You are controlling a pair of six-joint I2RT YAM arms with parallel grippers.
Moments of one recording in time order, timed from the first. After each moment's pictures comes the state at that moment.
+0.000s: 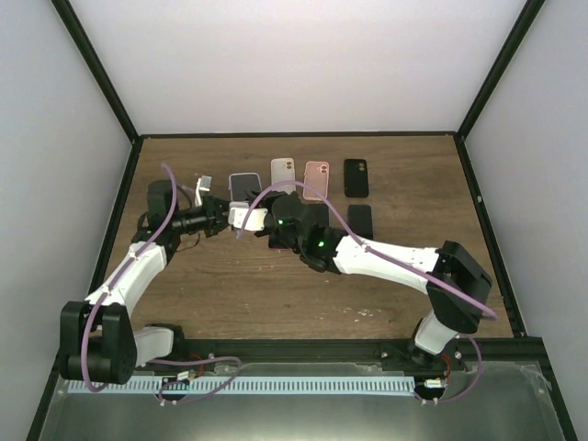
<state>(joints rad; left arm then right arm) -0.09 1.21 0.70 0.06 1.03 -1.00 1.04 1.62 1.16 0.30 0.32 -1.03</state>
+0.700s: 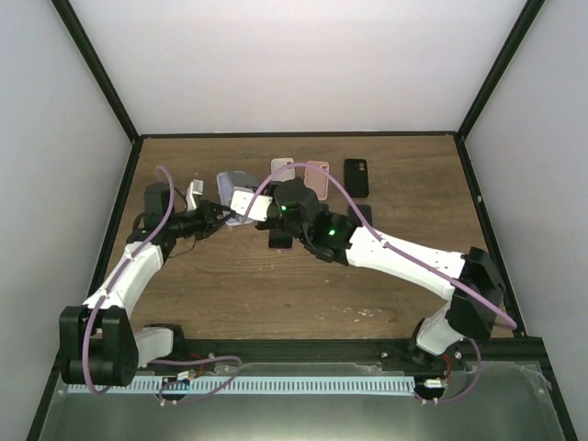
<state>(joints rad) -0.06 1.19 0.71 -0.13 0.90 -0.80 1.03 1.56 1.29 0.02 0.26 -0.85</state>
